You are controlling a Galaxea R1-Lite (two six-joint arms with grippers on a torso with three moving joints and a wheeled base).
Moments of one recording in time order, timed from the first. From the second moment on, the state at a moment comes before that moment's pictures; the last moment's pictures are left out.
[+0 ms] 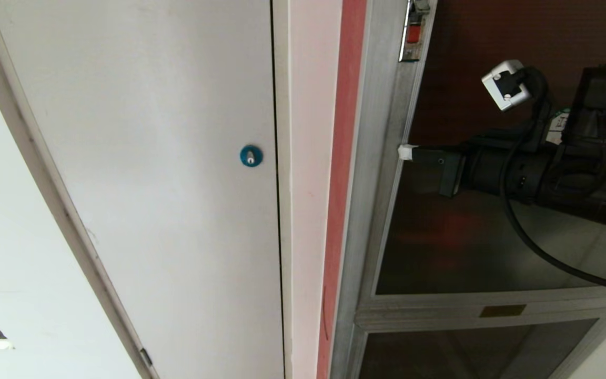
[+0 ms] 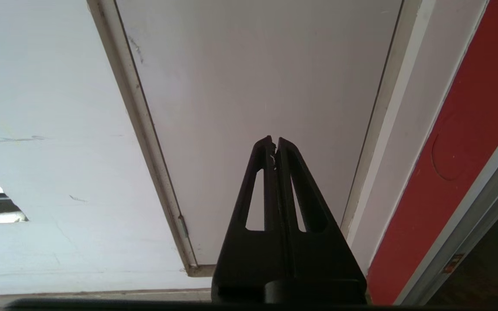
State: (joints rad) left arm 0.00 0.00 0.00 -0.01 -0.02 0.02; right arm 0.33 1.58 -1.06 -0.46 0.26 -0.04
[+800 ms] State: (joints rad) left arm 0.00 0.00 0.00 -0.01 -0.02 0.02; right arm 0.43 1.33 -0.96 -0.45 0.31 -0.01
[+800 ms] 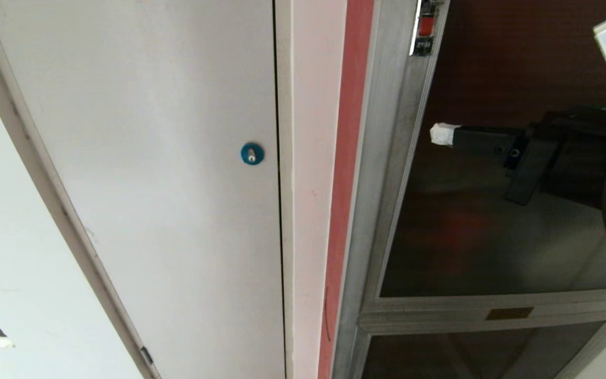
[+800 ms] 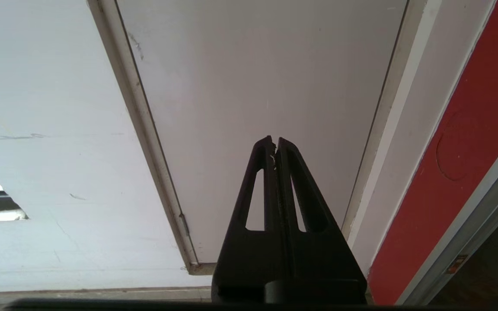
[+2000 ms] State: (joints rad) left arm 0.00 0.00 0.00 -0.01 -0.02 0.02; right arm 0.48 1.57 -1.71 -0.45 0.17 -0.01
